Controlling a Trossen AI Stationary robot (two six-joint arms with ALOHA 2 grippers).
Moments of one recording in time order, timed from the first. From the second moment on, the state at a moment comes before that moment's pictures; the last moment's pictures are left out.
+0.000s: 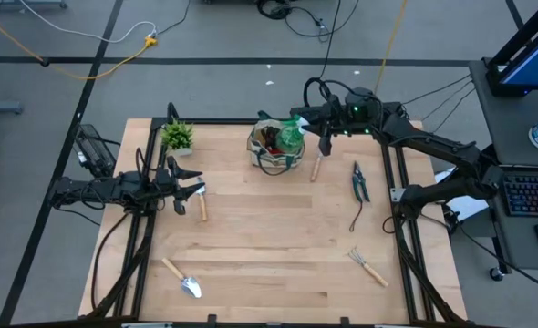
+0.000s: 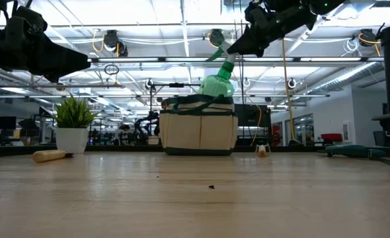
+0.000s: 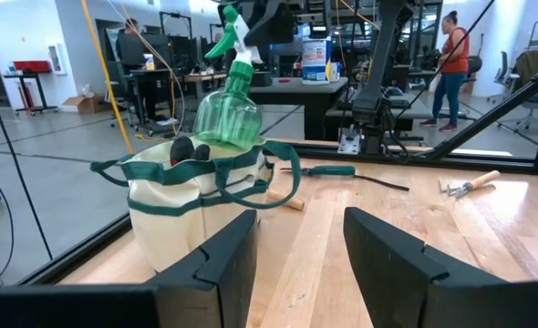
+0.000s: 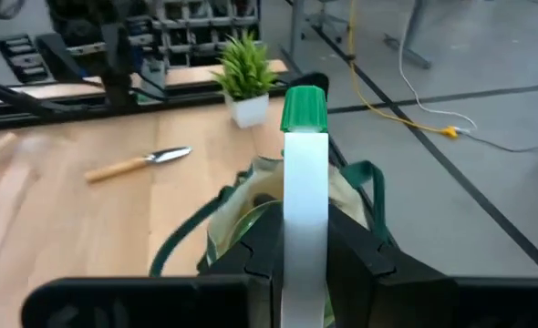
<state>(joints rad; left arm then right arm) -0.07 0.01 0.04 0.00 -0.32 0.02 -0.60 1.27 1.05 -0.15 -0.33 -0.15</state>
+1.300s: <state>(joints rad) -0.07 0.01 0.04 0.00 -0.32 0.02 -0.53 1.32 1.09 -0.27 -0.21 -0.27</state>
